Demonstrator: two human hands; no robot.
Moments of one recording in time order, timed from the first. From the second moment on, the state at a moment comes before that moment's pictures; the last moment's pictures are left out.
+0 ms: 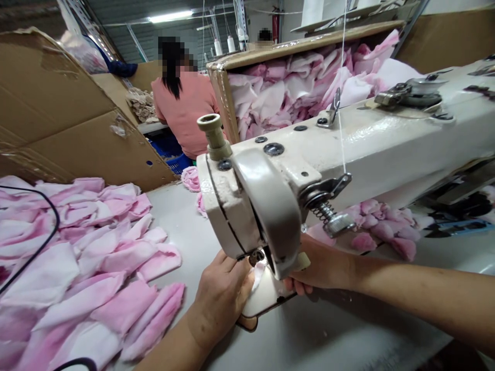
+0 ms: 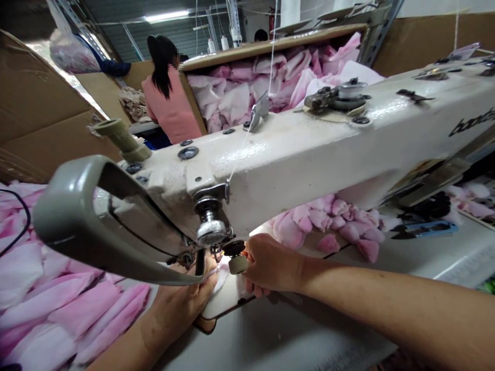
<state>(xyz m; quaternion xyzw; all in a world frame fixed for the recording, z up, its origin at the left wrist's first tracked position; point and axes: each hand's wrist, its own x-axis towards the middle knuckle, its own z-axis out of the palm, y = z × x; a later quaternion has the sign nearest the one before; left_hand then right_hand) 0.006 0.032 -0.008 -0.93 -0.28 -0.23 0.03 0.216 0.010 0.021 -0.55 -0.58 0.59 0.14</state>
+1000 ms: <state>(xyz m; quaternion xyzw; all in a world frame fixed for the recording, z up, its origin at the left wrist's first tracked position) 0.006 0.031 -0.006 -0.93 -0.29 -0.22 0.04 0.213 0.001 0.013 -0.60 -0.57 0.54 0.18</state>
